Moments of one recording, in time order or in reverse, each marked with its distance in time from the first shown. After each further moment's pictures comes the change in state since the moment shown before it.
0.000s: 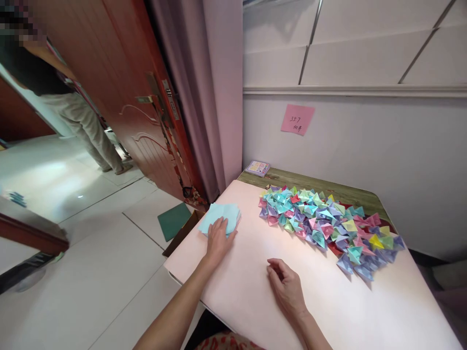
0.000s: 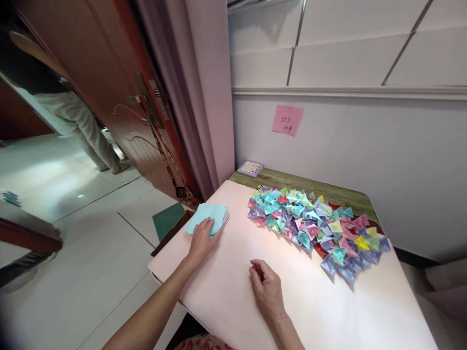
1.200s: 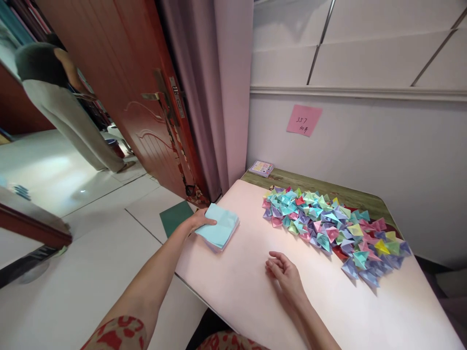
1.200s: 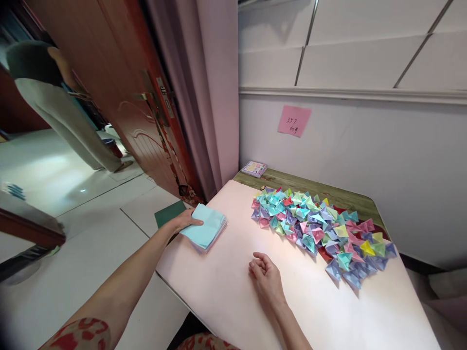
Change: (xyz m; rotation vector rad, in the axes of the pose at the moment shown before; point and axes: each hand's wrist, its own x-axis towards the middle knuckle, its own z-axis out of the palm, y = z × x) left_hand 0.082 -0.102 -0.058 -0.849 -0.500 -0.396; right_hand 0.021 -0.005 0.011 0.456 -0.094 0.294
